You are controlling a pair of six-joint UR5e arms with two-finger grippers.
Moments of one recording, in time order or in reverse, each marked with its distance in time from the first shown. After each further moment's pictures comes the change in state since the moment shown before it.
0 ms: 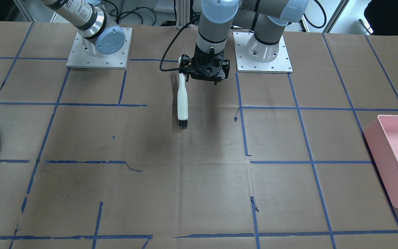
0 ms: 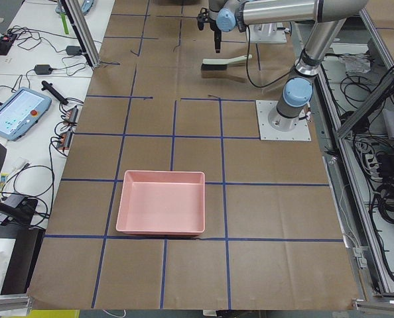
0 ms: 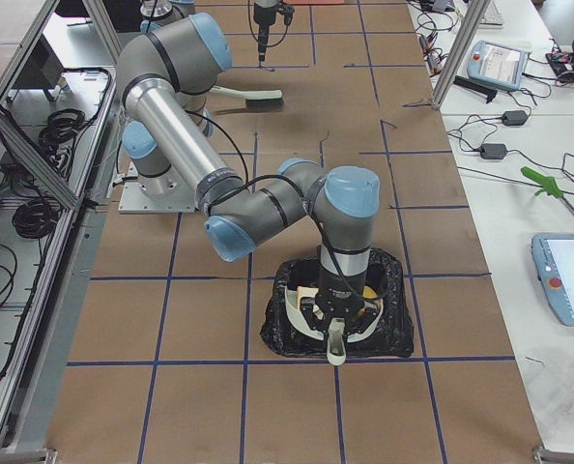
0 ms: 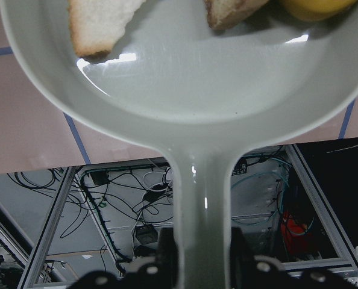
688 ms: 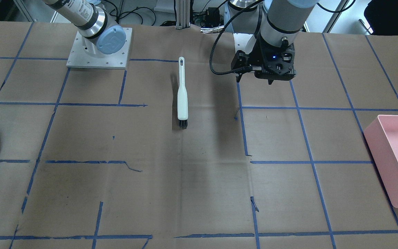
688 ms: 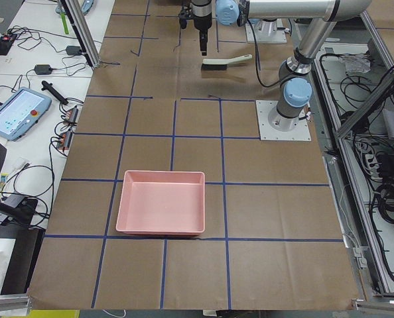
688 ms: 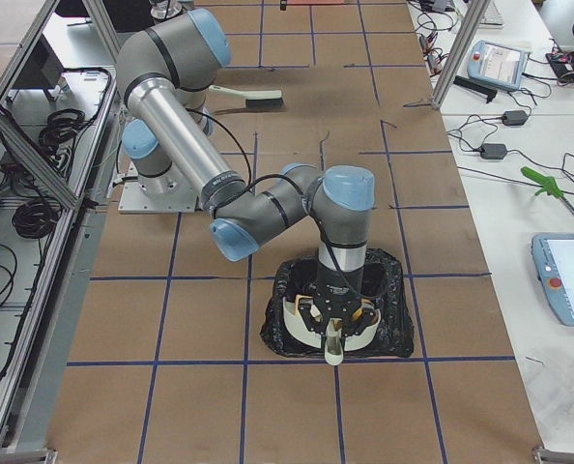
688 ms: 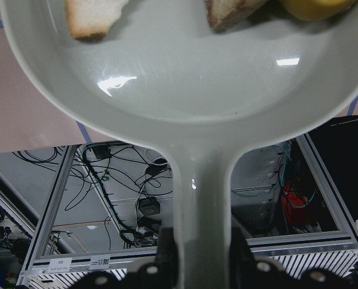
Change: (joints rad) left arm 0.310 0.044 0.180 -0.240 0.057 0.261; right arm 0.021 -0.007 0.088 -0.155 -0.081 -0.015
